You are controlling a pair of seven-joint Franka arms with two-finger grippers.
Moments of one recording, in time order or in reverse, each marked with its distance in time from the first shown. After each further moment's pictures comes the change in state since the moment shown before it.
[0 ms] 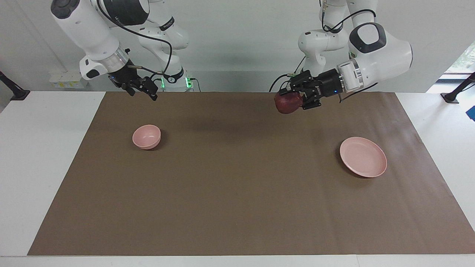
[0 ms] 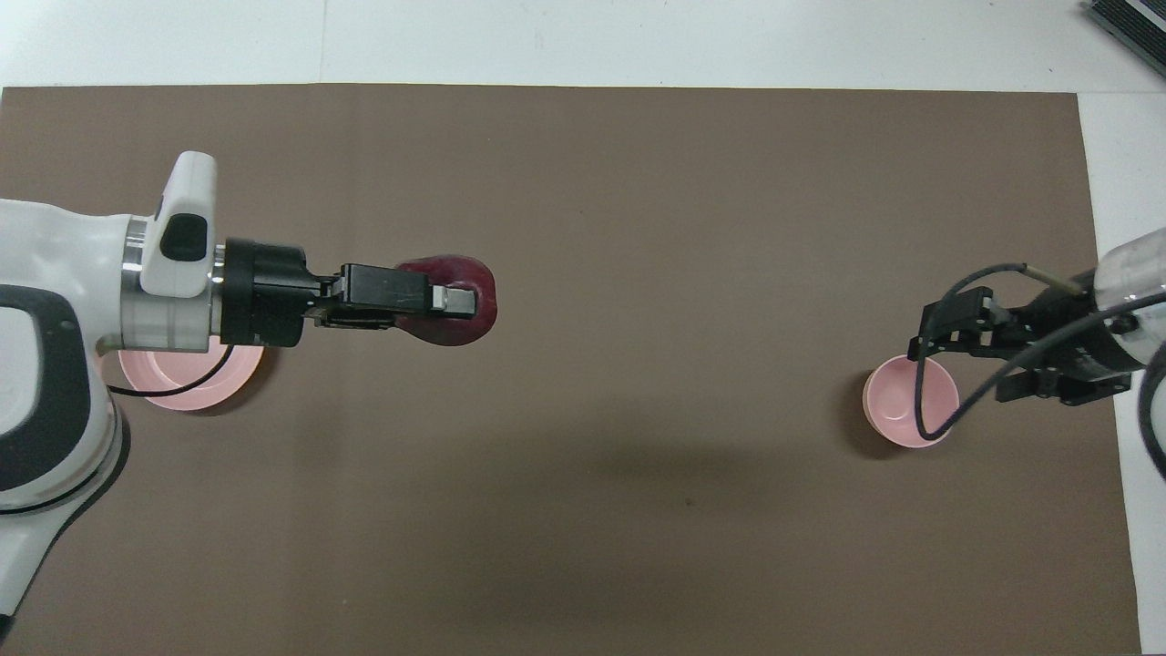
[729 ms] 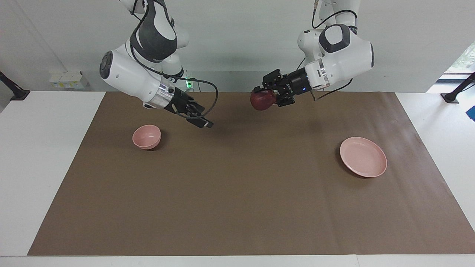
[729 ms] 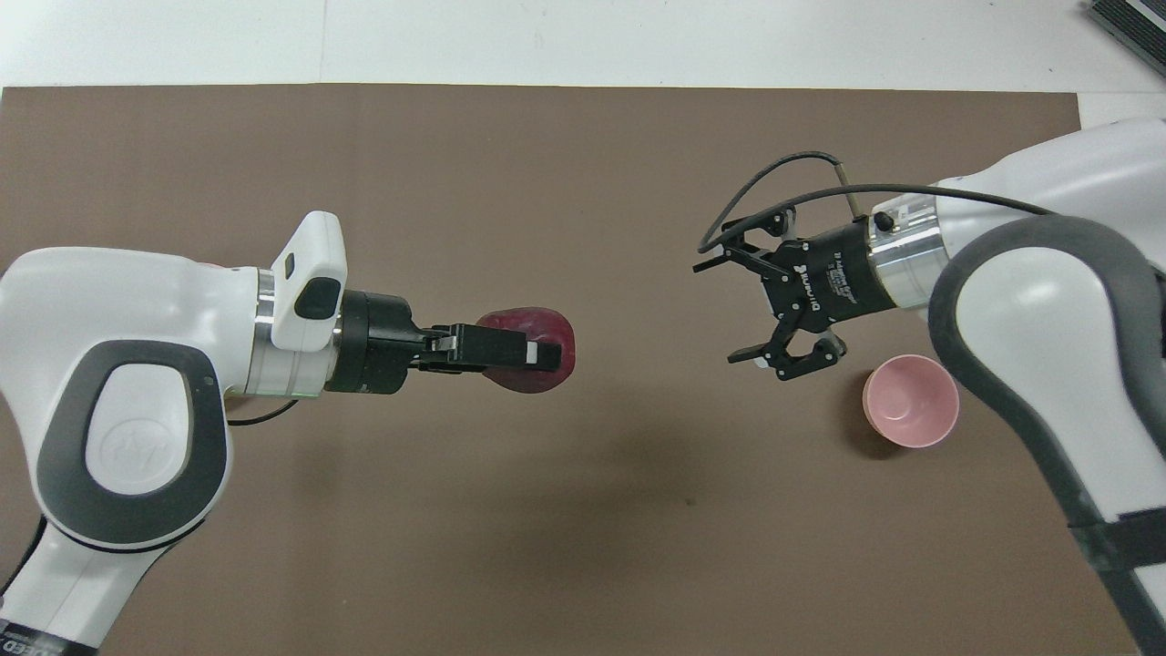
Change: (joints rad) left arm -0.136 -0.020 -0.005 -0.075 -0.001 0.120 -0.001; right arm 0.169 0.172 0.004 -0.021 0.549 0.314 0.628
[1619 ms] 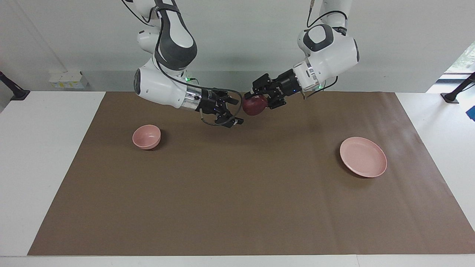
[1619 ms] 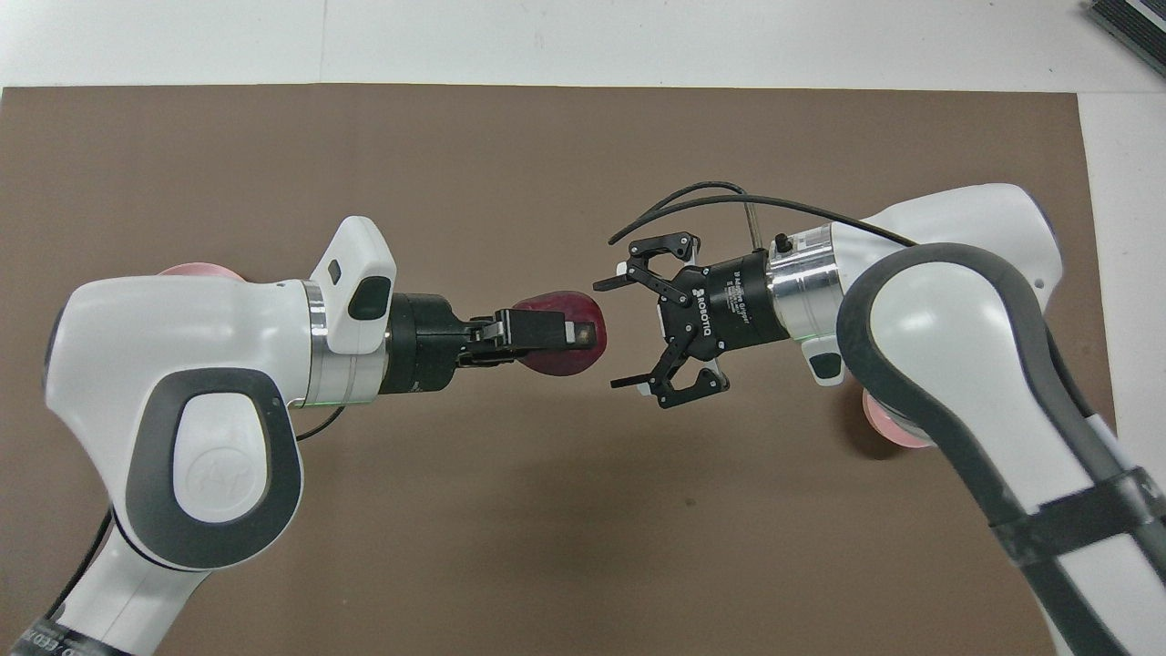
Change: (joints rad) left arm -0.081 0.009 -0.002 -0.010 -0.004 0.186 -0.124; right arm 0.096 0.006 0.001 -0.086 0.307 0.066 0.139
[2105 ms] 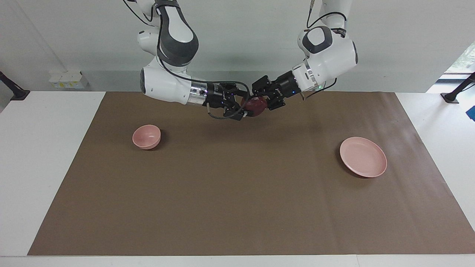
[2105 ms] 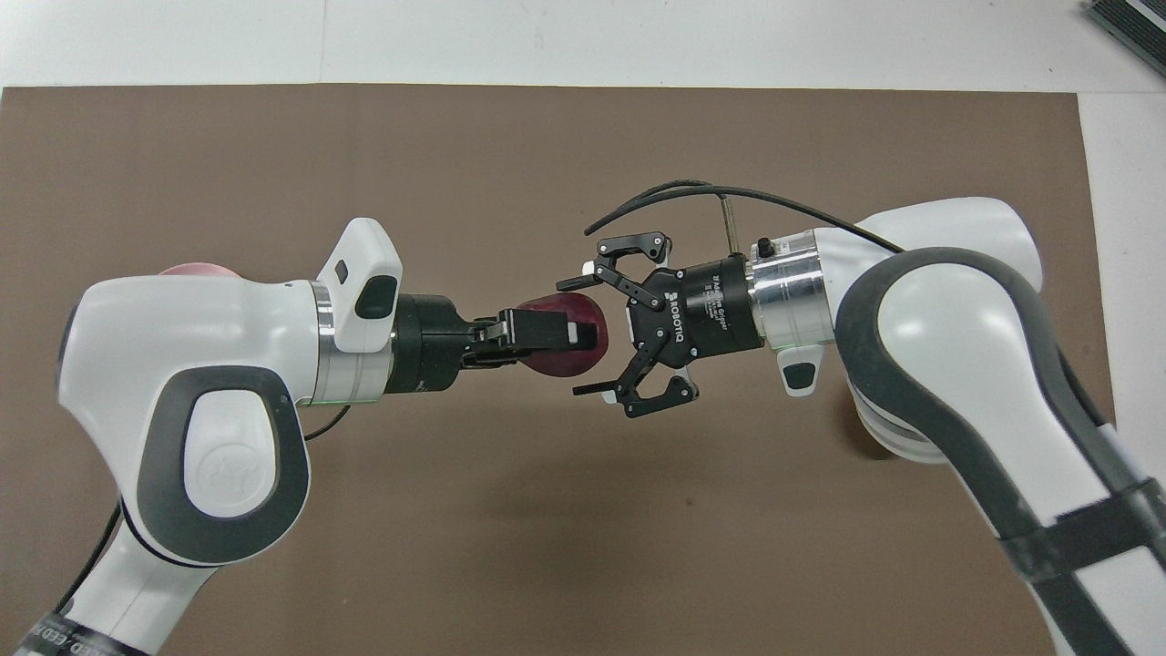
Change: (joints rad) left arm -0.007 0.011 0.000 -0.002 0.000 0.004 -0.007; right arm 0.033 -0.013 0.012 0.000 0.138 0.000 -0.035
